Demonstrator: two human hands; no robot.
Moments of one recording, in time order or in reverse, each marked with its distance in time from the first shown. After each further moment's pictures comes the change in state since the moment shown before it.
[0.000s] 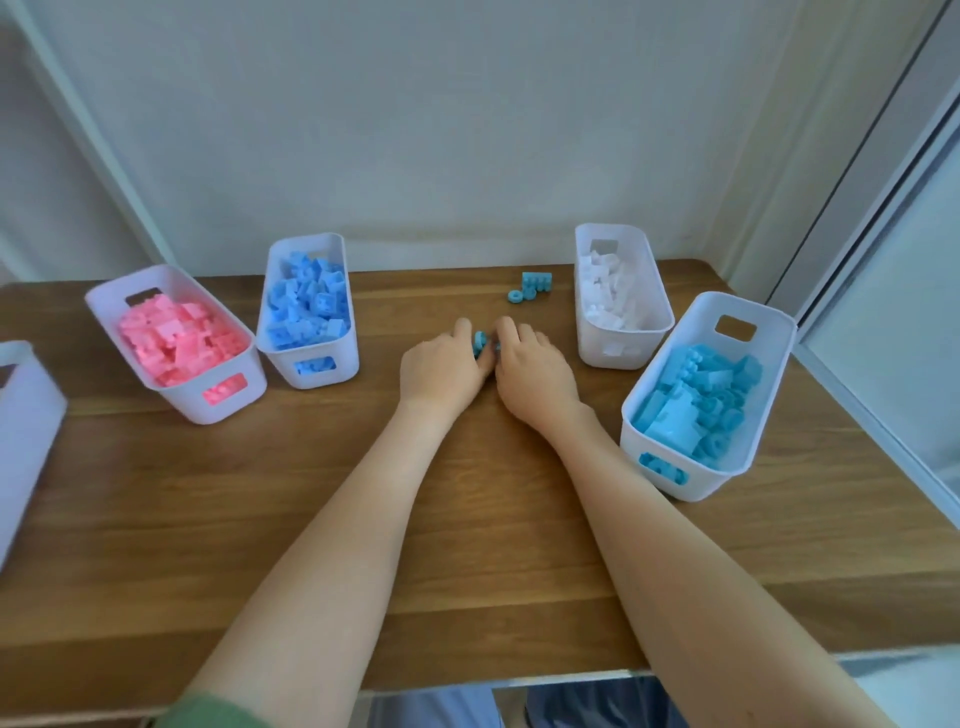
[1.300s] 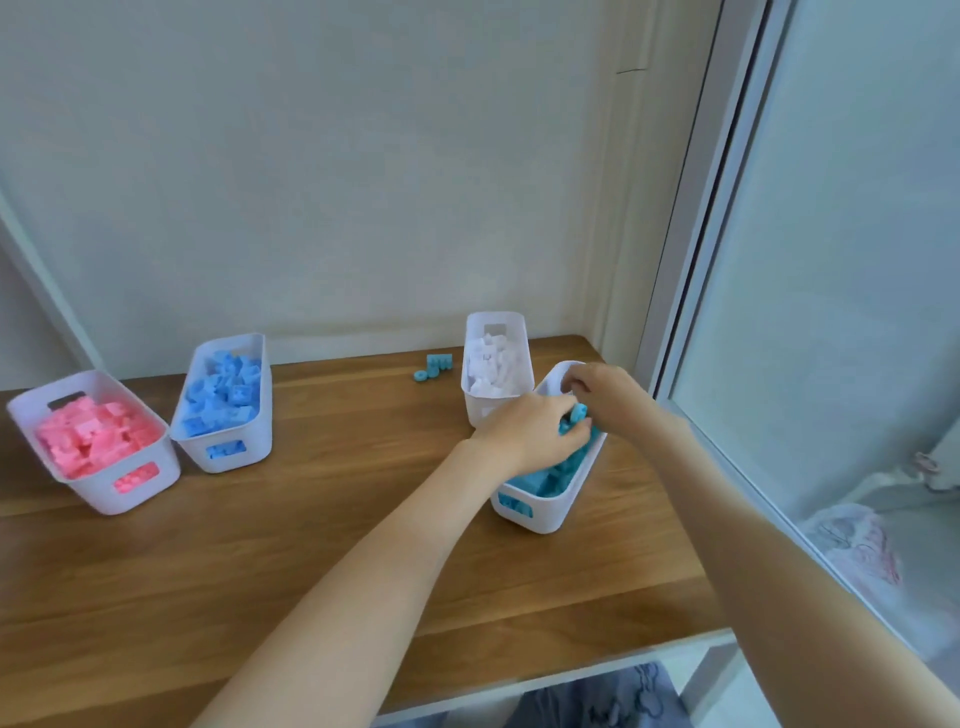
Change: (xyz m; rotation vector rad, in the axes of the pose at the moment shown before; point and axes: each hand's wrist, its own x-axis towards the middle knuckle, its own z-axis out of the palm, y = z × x) left_hand -0.023 0.185 -0.060 -0.354 -0.357 0.426; right_hand -0.038 0.158 -0.127 -0.061 -0.153 0.287
